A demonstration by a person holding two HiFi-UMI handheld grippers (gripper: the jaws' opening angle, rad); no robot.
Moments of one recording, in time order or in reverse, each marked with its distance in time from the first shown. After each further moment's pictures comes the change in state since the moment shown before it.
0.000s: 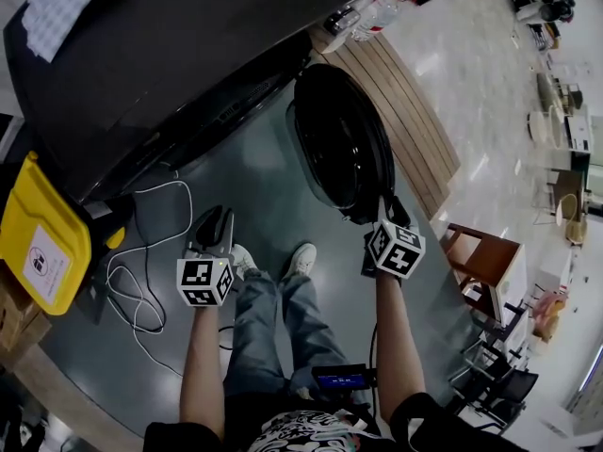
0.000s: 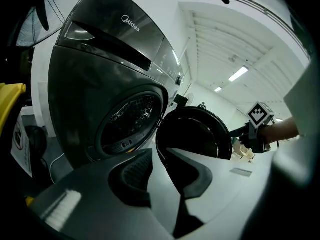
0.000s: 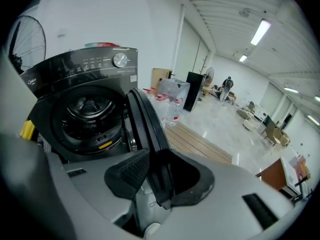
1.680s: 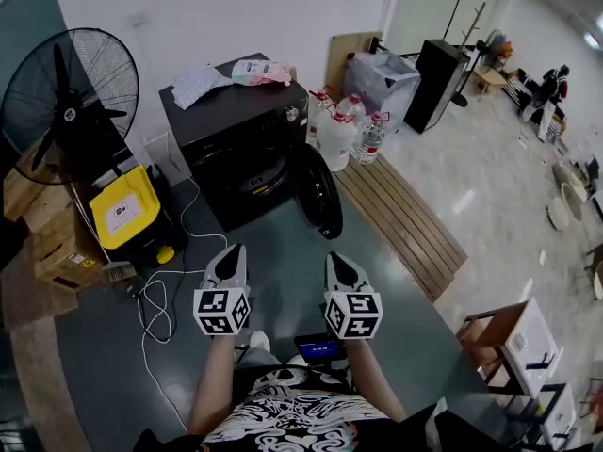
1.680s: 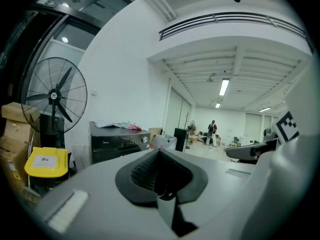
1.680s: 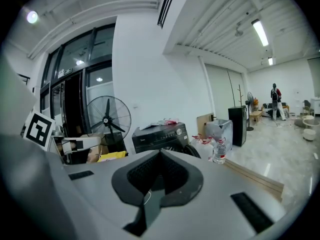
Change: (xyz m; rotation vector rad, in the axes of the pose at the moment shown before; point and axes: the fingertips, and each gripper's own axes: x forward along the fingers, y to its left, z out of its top) left arm -0.341 -0.376 0.066 0.185 -0.420 0.235; right arm -0.437 -0.081 -0.048 -0.056 -0.523 0.666
